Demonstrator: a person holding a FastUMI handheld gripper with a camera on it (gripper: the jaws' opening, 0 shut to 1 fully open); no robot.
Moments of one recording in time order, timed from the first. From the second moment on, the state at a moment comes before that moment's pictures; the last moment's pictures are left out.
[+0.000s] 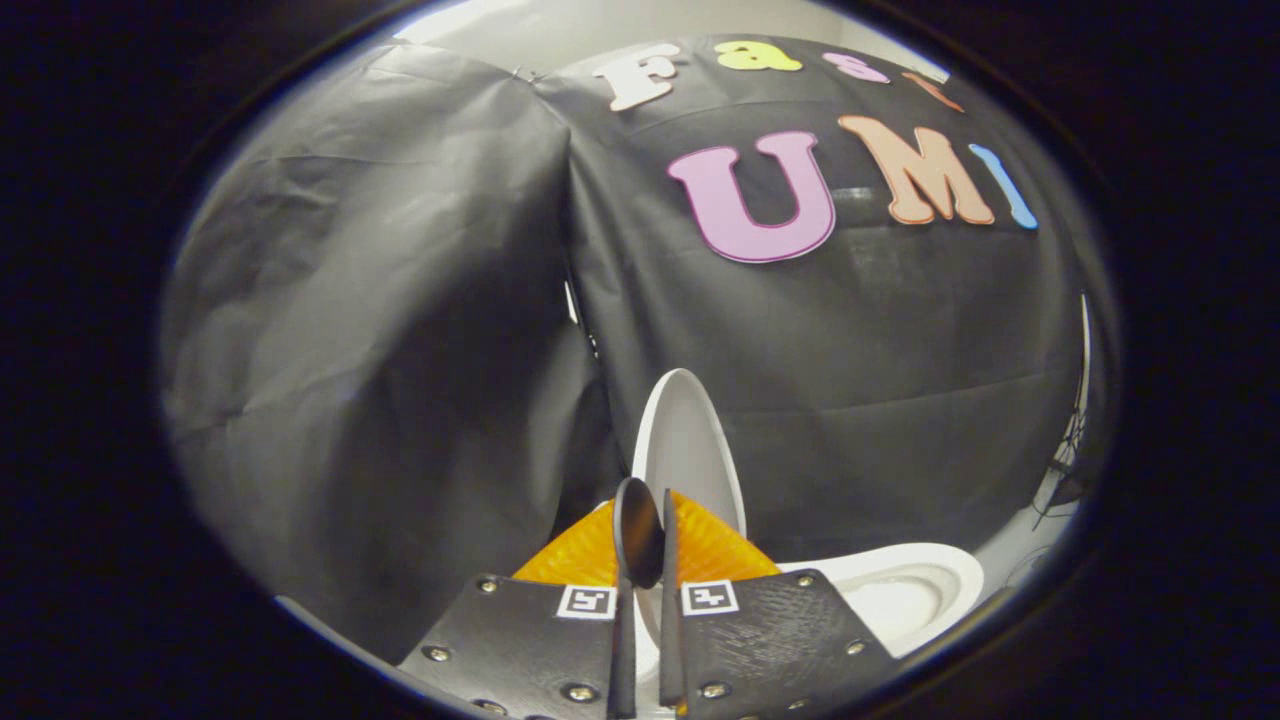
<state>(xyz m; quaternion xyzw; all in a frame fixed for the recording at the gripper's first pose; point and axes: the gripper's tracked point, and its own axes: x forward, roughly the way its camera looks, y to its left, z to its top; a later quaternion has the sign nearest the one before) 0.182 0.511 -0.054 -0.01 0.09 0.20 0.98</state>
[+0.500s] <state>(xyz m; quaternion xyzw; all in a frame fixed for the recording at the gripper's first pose) 0.172 0.550 -0.071 -0.03 0.10 0.22 0.97</state>
